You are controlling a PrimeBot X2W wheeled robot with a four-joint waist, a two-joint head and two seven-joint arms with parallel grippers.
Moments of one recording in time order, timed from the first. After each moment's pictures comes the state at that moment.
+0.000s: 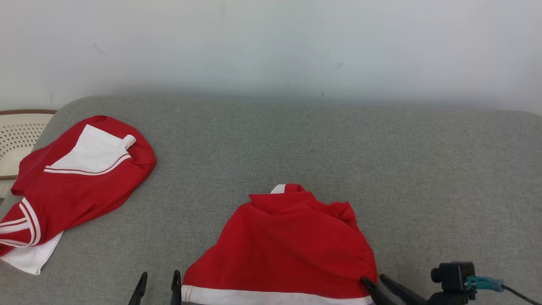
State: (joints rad) left arm -0.03 0.05 -0.12 0.18 -0.14 0.11 -0.26; right arm -0.03 -0.46 0.61 0.04 0.88 0.13 0.17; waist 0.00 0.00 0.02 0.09
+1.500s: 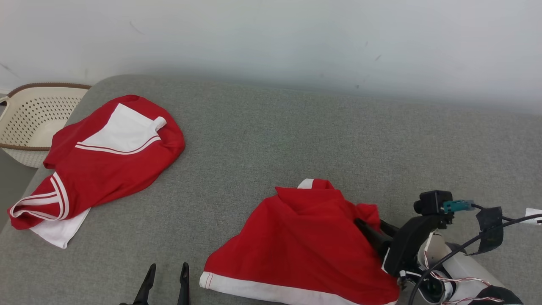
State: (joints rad) left arm -0.05 0.05 -0.17 0.17 -0.16 0.12 -0.26; right arm -0.49 -0.37 0.69 0.55 0.94 0.13 0.21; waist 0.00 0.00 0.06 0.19
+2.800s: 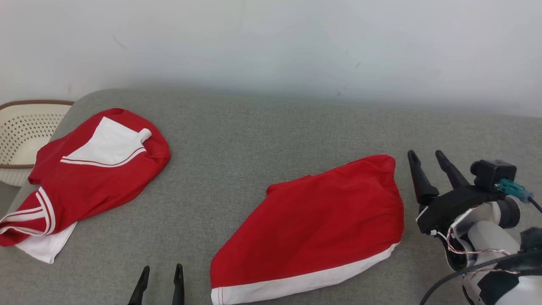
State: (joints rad) left arm -0.04 0.05 -0.14 0.17 -0.16 0.13 -0.26; right arm -0.62 -0.39 0.60 0.71 0.72 0.13 -0.26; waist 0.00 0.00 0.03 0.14
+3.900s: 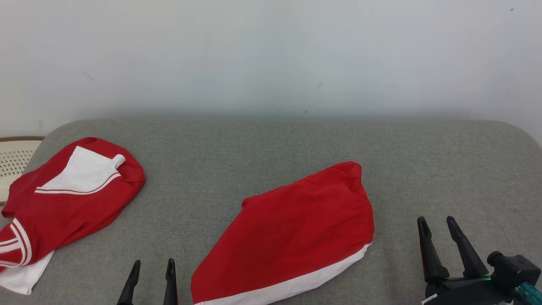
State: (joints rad) left arm -0.02 0.05 -0.10 0.09 -0.12 0.11 -0.26; right arm -0.05 -0.28 0.26 0.11 0.45 0.13 -0.26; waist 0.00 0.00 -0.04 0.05
